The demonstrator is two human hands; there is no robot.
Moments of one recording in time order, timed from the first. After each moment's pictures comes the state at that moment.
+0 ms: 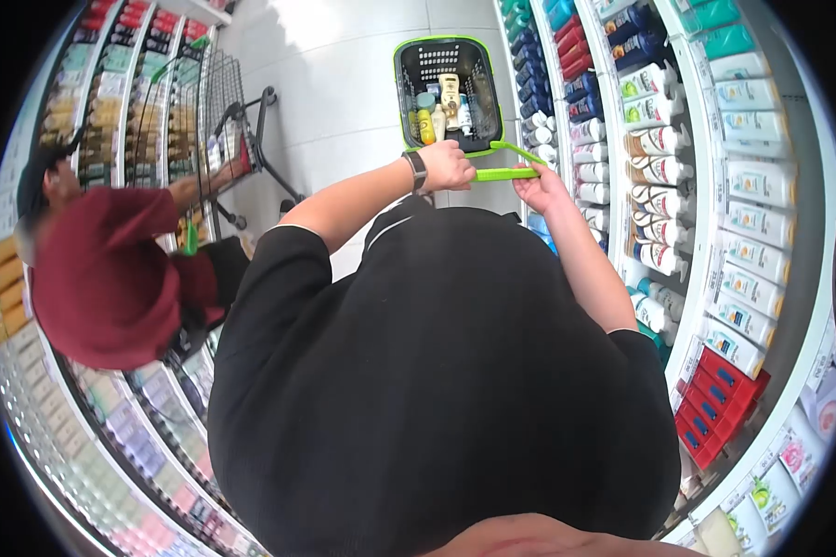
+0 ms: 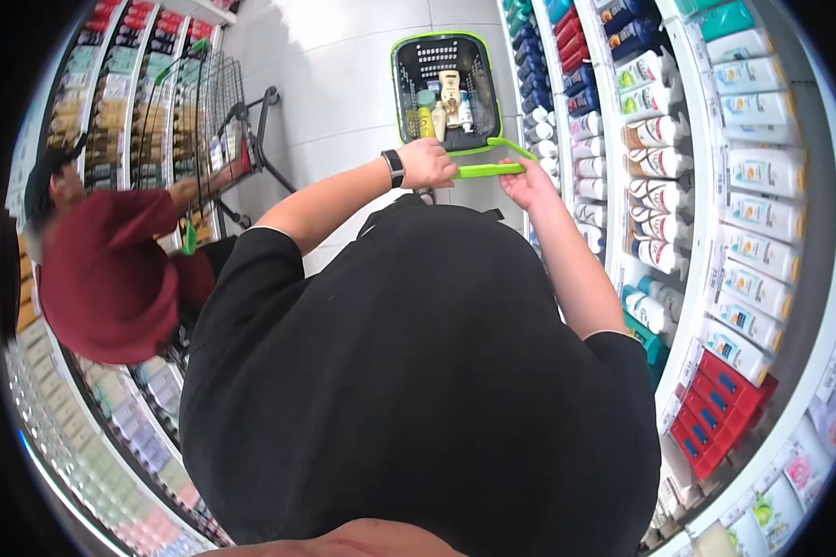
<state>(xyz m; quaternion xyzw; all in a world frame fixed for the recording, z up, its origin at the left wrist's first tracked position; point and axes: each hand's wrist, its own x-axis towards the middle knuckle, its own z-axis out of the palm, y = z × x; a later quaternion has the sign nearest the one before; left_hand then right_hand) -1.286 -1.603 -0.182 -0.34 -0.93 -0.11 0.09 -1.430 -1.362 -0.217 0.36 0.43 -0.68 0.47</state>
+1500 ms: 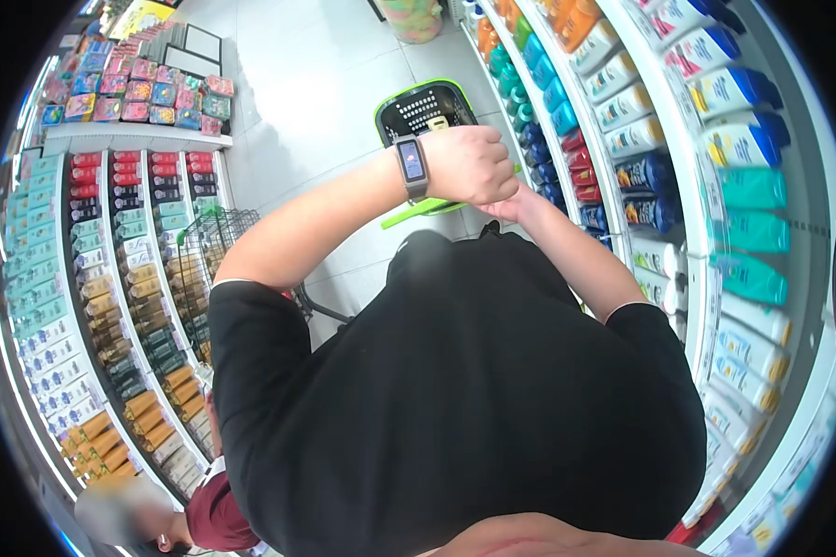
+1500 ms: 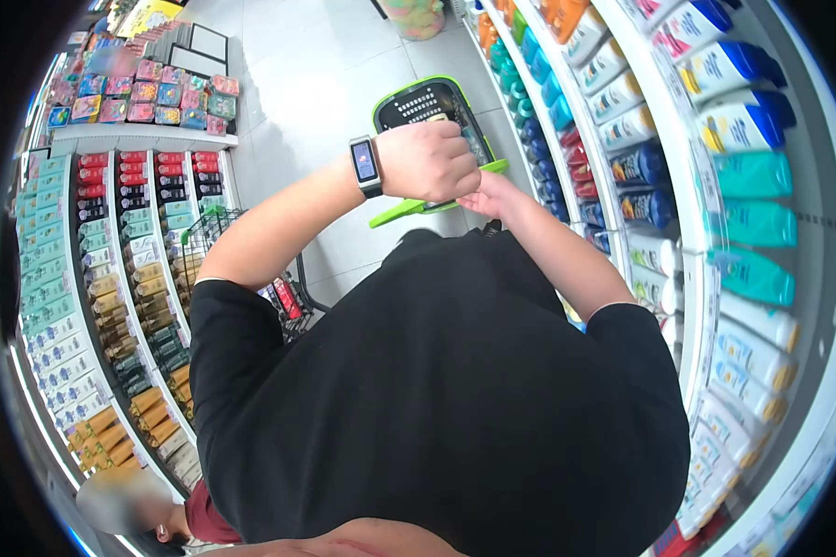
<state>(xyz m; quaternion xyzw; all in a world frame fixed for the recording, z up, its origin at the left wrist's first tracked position) -1.747 -1.864 0.038 -0.52 -0.83 0.00 0.20 -1.788 -1.707 -0.214 0.18 0.38 -0.65 0.63</state>
